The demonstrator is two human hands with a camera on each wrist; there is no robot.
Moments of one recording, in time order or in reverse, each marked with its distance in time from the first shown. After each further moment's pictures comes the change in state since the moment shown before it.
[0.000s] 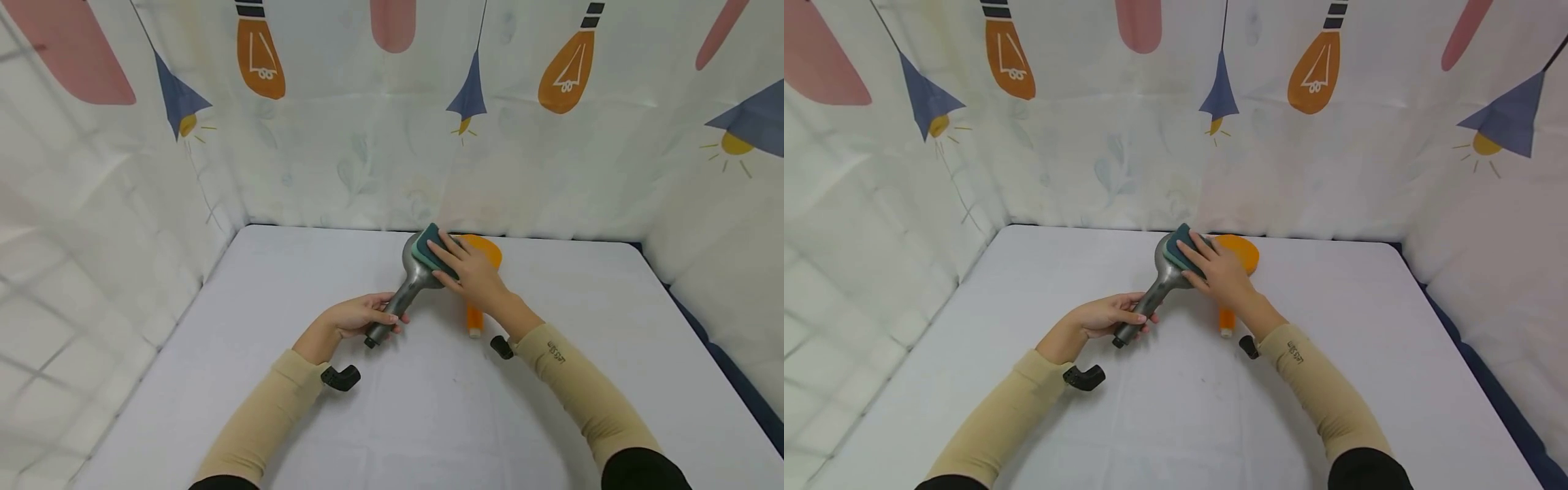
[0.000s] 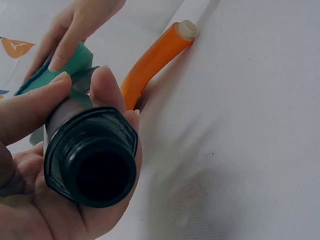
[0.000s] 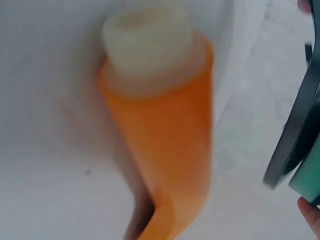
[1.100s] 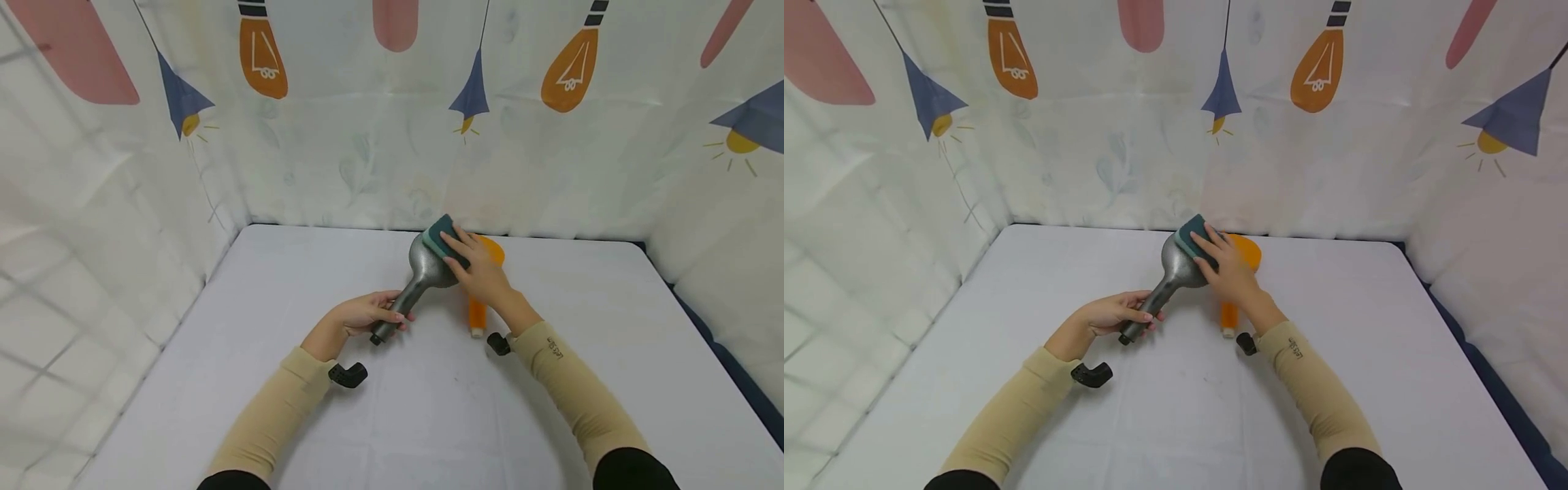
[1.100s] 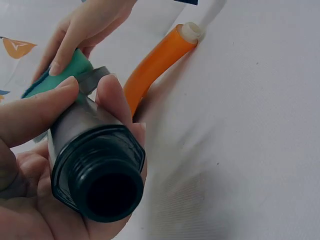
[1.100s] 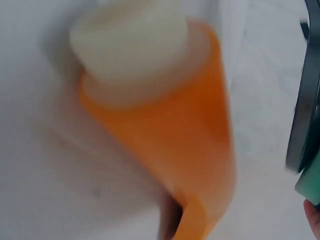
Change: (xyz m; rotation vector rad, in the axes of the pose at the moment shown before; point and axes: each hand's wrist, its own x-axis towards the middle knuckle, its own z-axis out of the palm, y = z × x) left_hand 0.008 0.001 0.002 0.002 0.018 -0.010; right_hand 0.001 0.005 0.003 0.242 0.057 0.250
